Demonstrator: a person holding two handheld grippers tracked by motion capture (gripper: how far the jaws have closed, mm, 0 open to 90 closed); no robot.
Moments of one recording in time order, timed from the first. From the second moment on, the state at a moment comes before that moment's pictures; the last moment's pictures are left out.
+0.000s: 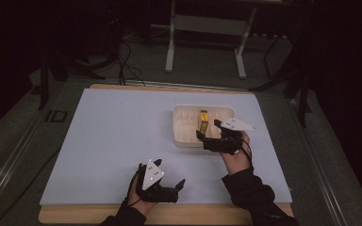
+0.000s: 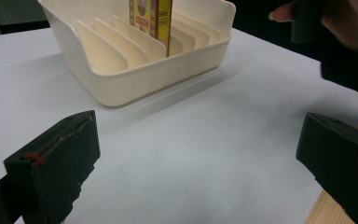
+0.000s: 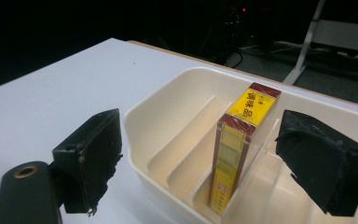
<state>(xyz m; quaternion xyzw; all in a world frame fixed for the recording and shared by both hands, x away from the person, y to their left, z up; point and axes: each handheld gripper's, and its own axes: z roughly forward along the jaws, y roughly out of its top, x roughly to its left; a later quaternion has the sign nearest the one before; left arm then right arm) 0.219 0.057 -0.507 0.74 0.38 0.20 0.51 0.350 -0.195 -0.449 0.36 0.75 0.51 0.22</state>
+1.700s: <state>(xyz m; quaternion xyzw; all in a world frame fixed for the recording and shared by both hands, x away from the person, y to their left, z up) 0.218 0.056 -0.505 0.74 0.37 0.20 0.52 0.271 -0.270 -0.482 0.31 0.80 0.47 0.19</state>
